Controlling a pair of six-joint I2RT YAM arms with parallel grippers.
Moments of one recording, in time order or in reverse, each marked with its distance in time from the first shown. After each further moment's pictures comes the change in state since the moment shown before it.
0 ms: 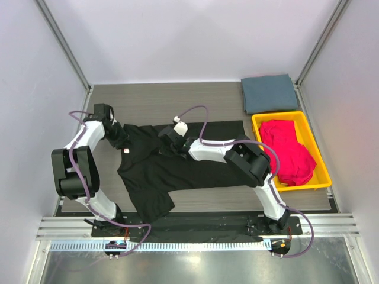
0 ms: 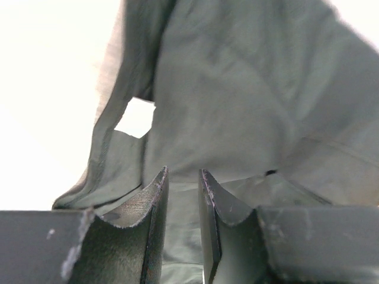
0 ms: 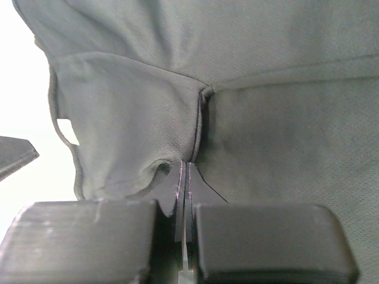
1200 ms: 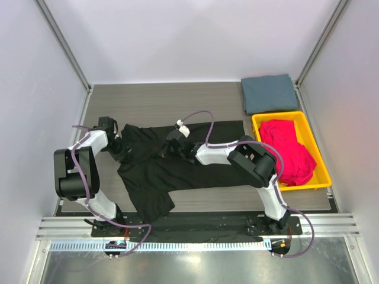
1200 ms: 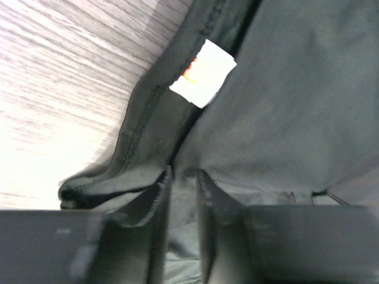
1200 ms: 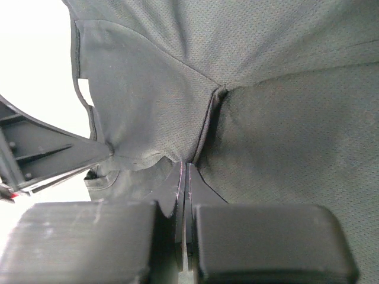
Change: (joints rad) left arm -0.004 -0.028 -0.212 0.035 -0.045 -0.059; right arm -0.019 -0.062 -0.195 0.238 -0.162 -0.018
